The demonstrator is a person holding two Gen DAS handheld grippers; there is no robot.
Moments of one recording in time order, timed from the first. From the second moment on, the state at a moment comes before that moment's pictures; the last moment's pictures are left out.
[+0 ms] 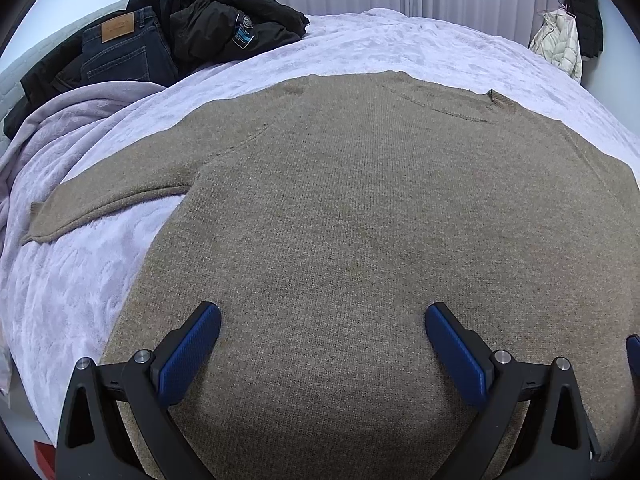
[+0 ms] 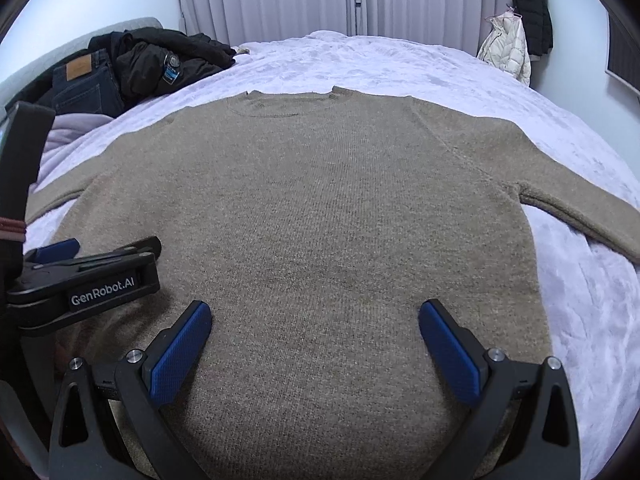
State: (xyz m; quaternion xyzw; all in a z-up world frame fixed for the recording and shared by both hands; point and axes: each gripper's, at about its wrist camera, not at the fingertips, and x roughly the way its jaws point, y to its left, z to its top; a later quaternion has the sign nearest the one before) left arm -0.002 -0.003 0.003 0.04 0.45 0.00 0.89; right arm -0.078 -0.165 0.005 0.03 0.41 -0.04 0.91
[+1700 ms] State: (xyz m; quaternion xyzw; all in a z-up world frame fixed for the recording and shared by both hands) left arm 0.057 -0.230 0.071 0.12 0.50 -0.14 0.84; right arm -0.113 -0.424 0.069 0.16 0.40 -0.26 0.87
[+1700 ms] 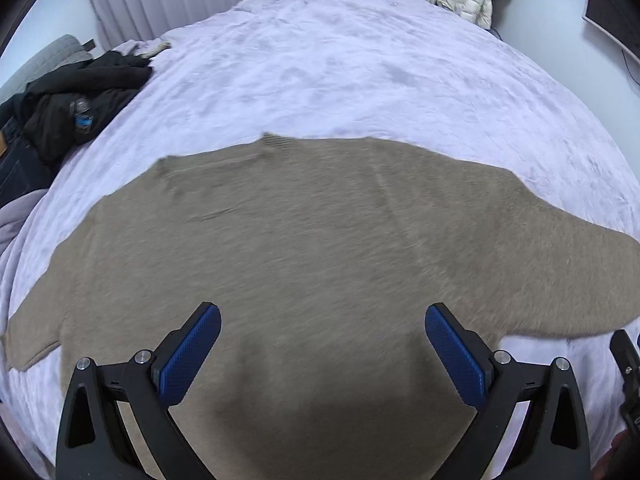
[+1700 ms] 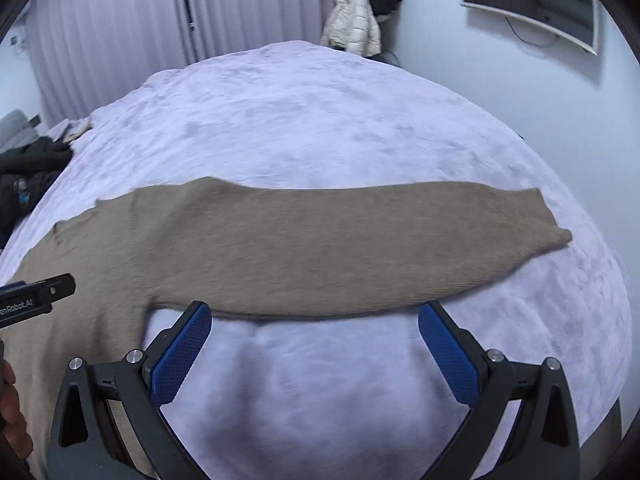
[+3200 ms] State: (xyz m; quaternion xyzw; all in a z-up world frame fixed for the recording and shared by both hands) left arm 0.117 -0.189 0.053 0.06 0.53 -0.08 0.84; right arm -0.078 -0.429 0.171 0.10 0.27 -0.23 0.93
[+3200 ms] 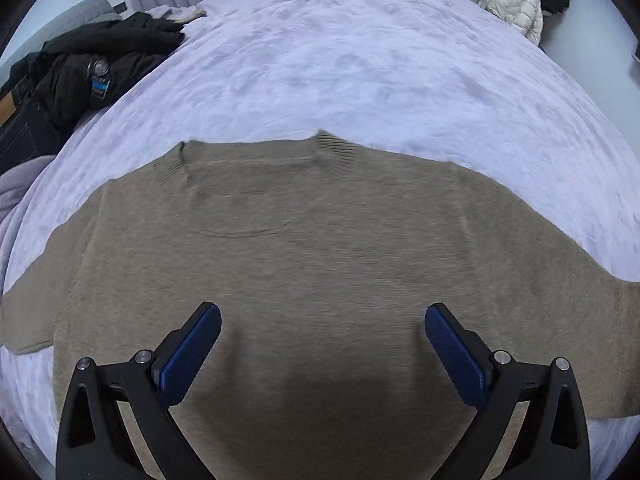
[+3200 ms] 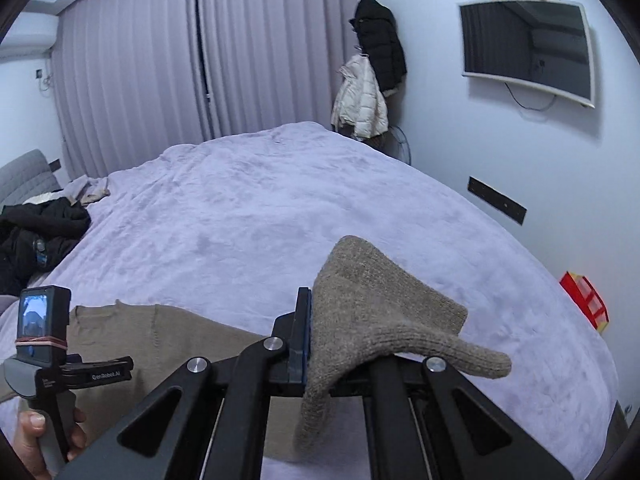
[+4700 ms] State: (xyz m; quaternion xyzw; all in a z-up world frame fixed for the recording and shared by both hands) left arm 0.108 0.055 0.077 -0.10 0.51 -0.02 0.85; right arm 0.043 -0.188 0.113 0.11 0.38 0.08 0.92
